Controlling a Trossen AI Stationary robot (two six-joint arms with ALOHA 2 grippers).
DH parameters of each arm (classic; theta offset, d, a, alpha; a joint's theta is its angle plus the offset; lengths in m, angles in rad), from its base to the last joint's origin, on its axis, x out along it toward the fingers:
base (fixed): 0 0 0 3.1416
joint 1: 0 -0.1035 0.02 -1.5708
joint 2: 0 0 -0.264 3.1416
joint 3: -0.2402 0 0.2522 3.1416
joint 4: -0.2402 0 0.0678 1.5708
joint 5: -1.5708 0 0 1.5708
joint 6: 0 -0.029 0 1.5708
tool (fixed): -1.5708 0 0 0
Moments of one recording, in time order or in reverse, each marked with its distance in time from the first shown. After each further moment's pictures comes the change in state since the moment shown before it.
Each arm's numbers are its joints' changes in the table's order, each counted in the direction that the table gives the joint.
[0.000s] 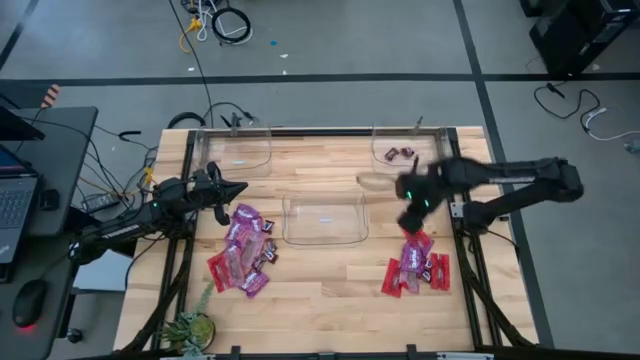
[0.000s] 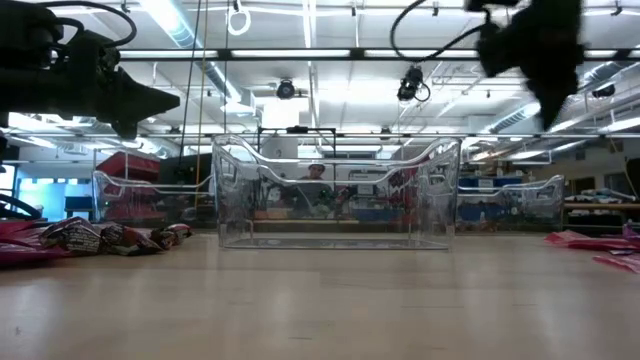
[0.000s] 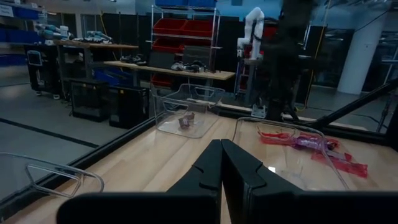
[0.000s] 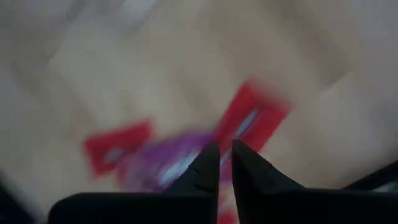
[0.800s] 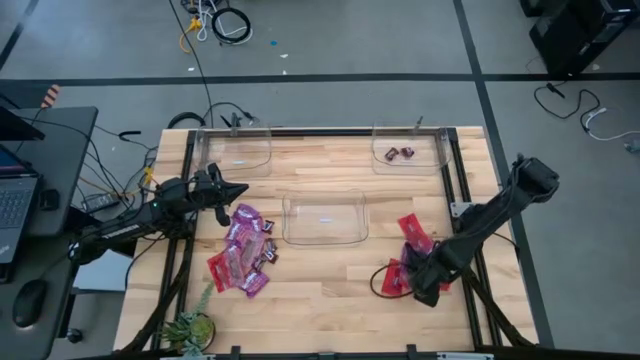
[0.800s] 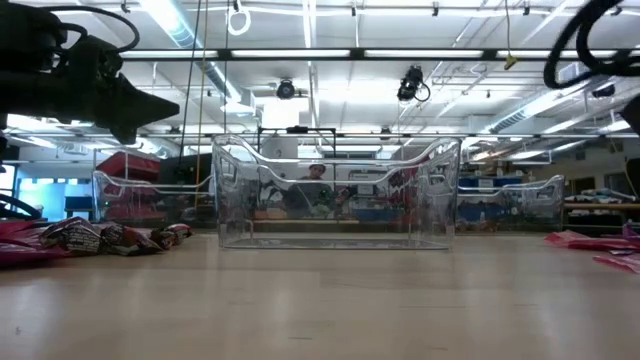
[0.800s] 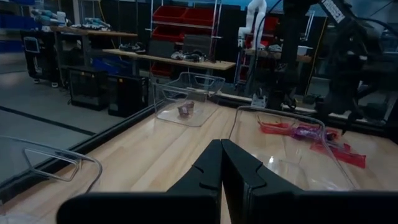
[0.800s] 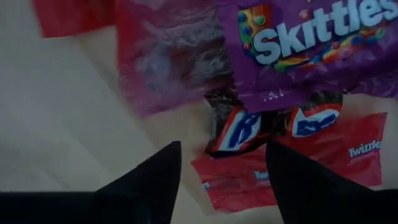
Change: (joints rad) left arm 0.000 -0.001 0.000 -0.045 0.003 0.014; right arm -0.735 -0.289 0.256 0.404 -0.086 -0.534
